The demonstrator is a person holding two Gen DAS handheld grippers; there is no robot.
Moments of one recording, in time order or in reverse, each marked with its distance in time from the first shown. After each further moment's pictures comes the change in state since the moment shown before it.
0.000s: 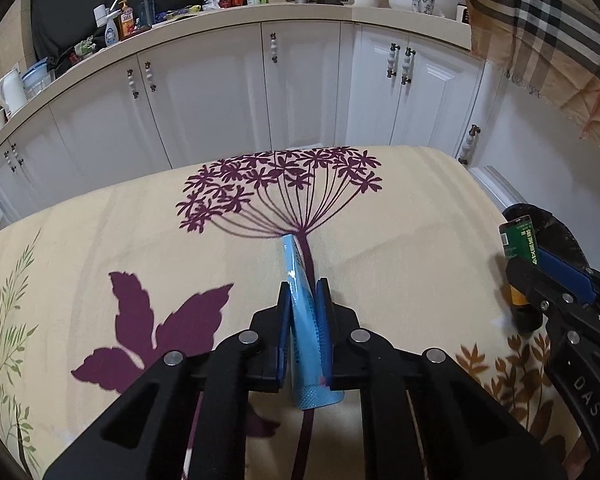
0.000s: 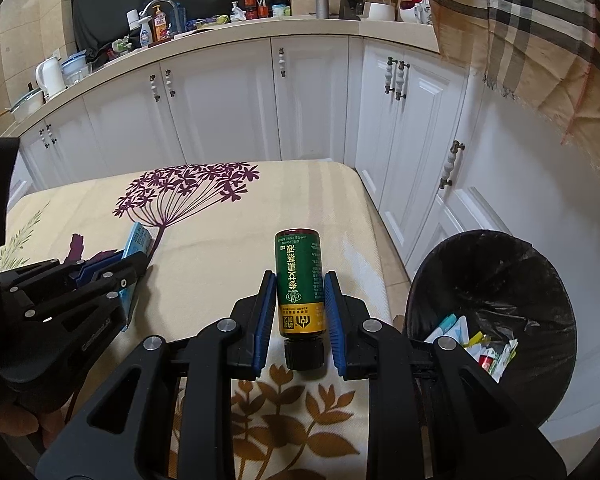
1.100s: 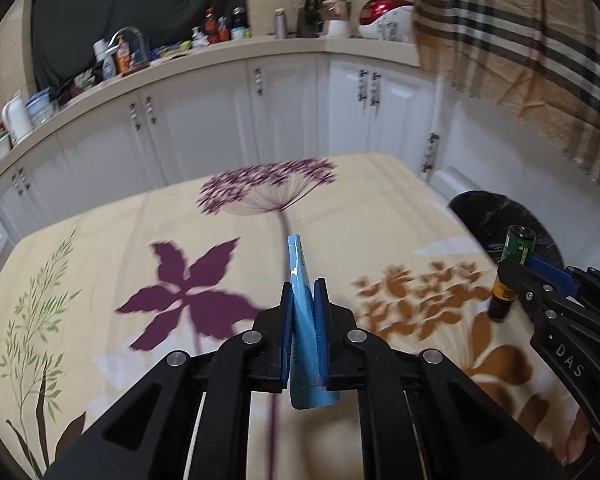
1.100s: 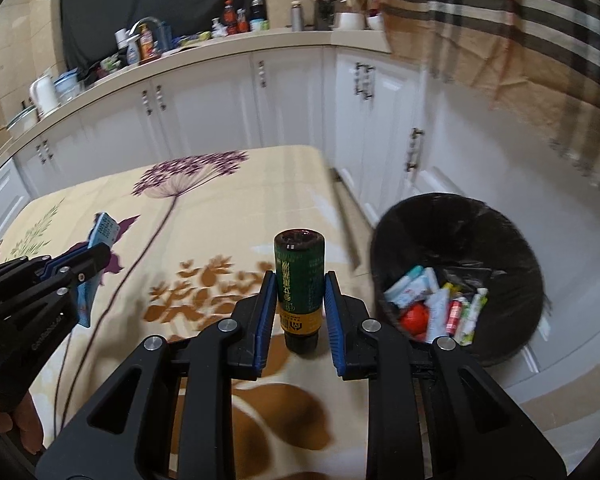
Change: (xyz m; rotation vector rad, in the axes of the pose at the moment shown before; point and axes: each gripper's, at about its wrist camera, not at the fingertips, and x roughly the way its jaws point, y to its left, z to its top) left arm -0.080 -0.018 -0.041 0.075 -0.119 -0.039; right arm -0.077 -0.017 -0.054 0.075 -0.046 -0.054
